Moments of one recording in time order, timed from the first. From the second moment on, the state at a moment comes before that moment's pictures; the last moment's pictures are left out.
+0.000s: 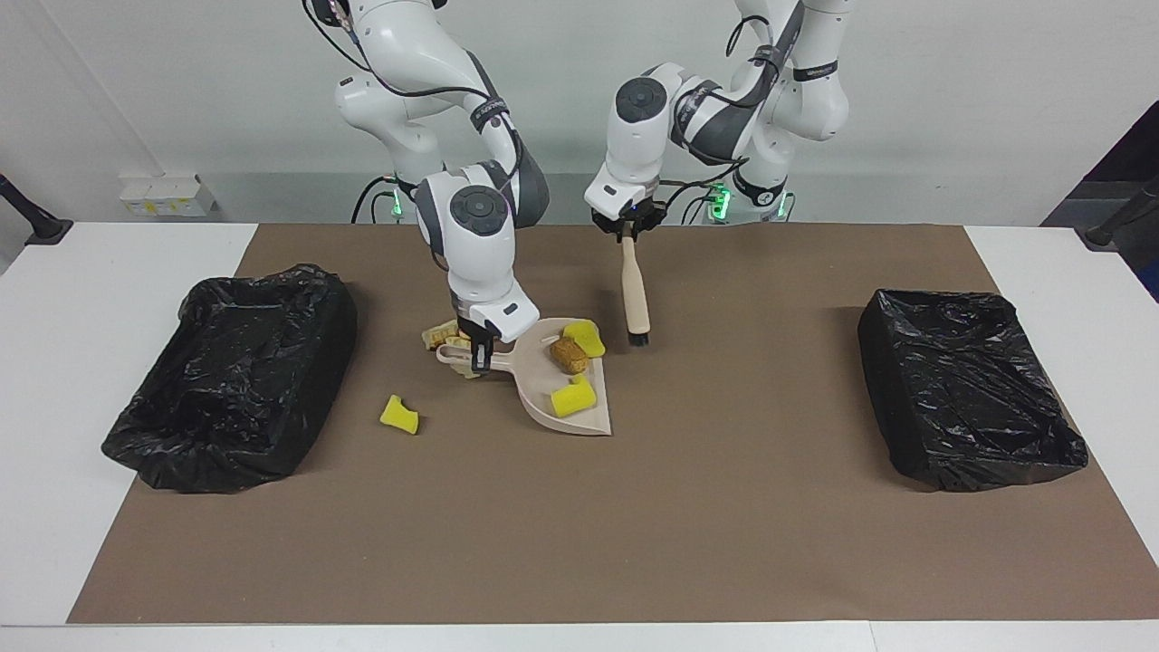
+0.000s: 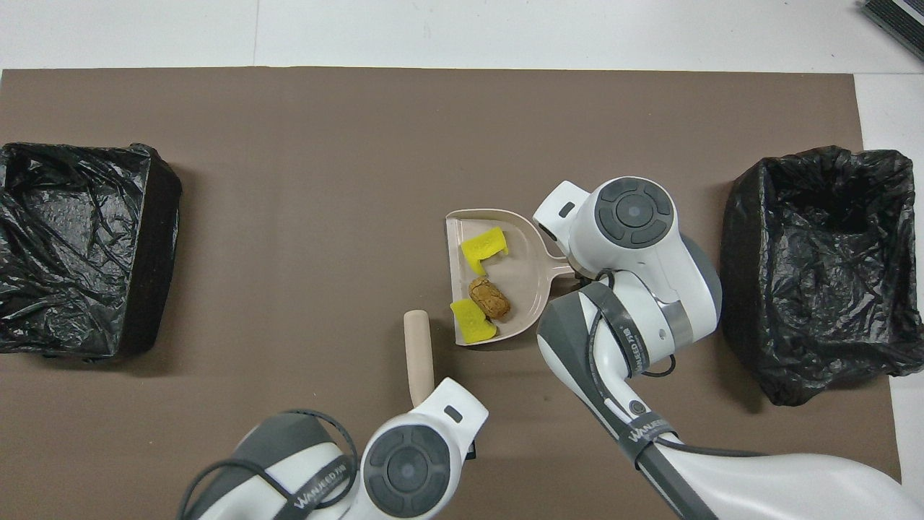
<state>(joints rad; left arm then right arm) -0.88 -0.14 -0.05 -2.33 -0.14 2.10 -0.89 0.40 0.26 -0.03 -1.89 -0.12 2.11 -1.17</state>
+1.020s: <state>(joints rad) -0.99 -0.15 -0.04 -2.47 -0.14 2.27 -1.03 0.19 0.19 -0.03 -1.78 -0.03 2.00 -1.38</state>
